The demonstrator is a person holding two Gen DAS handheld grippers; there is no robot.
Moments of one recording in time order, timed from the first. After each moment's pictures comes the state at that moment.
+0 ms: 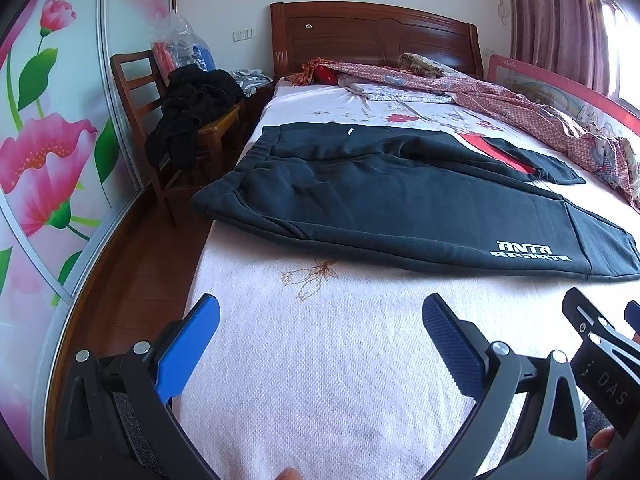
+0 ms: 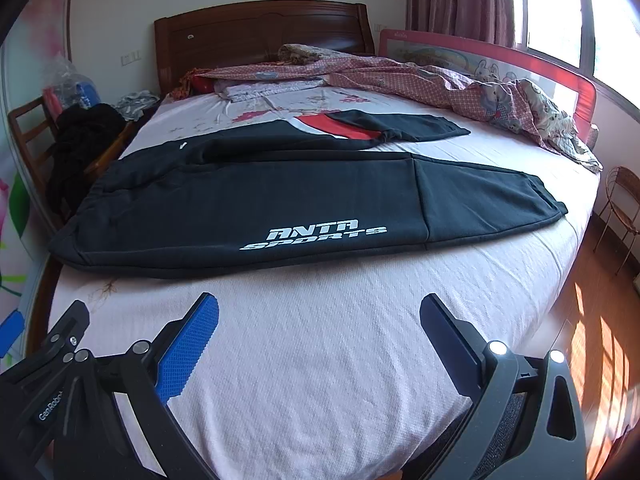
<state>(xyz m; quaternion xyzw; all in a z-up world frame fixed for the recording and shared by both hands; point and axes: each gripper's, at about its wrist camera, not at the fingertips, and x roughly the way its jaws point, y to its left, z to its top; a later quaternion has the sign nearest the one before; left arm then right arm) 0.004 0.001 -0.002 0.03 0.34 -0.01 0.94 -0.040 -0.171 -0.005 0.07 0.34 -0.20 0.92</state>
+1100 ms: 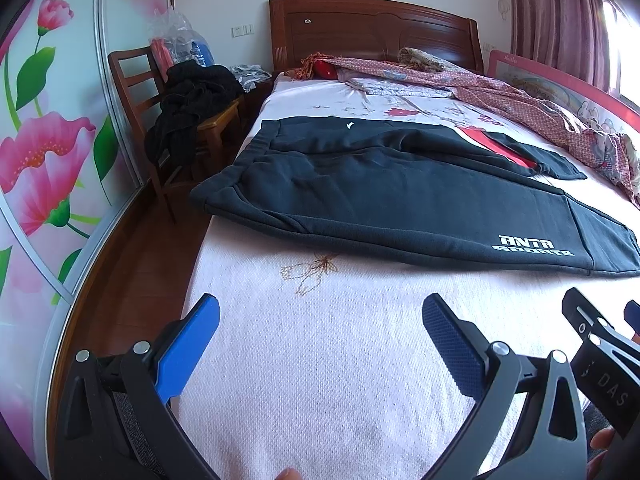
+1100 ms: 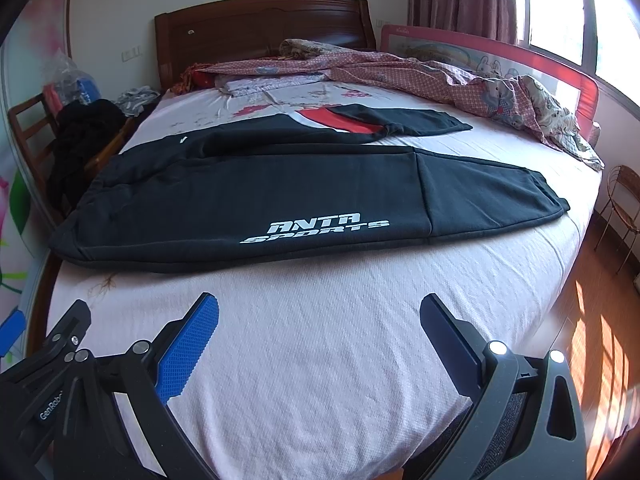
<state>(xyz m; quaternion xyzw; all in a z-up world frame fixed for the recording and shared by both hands) 0.004 0.000 -0.008 0.02 0.39 -0.01 0.92 -0.038 -0.171 -0.011 0.10 0.35 -0.19 0.91</state>
